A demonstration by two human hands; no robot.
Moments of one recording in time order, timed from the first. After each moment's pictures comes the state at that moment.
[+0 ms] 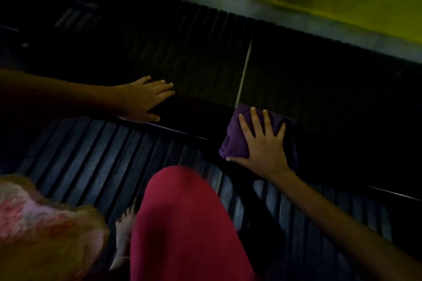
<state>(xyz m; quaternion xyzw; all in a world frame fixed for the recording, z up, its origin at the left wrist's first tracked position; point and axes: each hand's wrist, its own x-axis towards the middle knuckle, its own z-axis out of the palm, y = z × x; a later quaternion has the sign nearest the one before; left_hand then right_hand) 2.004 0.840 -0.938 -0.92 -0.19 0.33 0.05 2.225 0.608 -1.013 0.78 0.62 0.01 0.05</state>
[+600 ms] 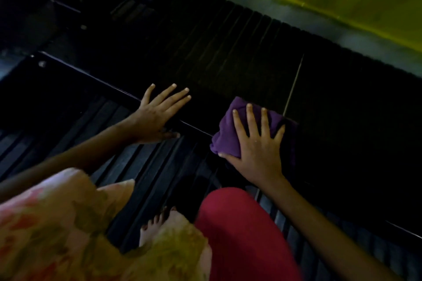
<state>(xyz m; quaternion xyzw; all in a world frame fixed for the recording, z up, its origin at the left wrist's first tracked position) 1.895 0.842 -1.021 -0.94 -0.31 0.07 -0.09 2.127 0.696 -1.027 0.74 0.67 0.09 -0.01</state>
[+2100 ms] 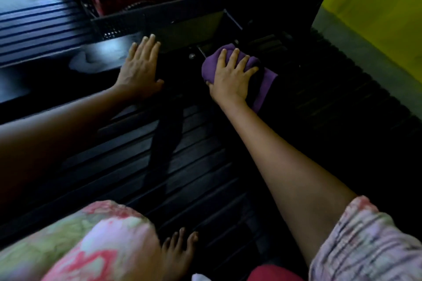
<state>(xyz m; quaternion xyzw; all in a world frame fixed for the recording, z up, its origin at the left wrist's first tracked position) 1.646 0.901 -1.025 -0.67 -0.74 -0.07 0.03 1.847 0.959 -1.025 0.59 0.81 0.07 0.02</state>
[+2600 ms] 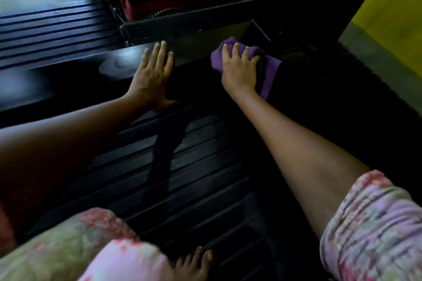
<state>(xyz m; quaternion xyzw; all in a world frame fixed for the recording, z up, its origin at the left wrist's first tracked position) 1.611 0.891 -1.040 -0.68 -0.73 0.07 0.10 1.792 0.997 -1.021 0.52 0.85 0.10 0.03</state>
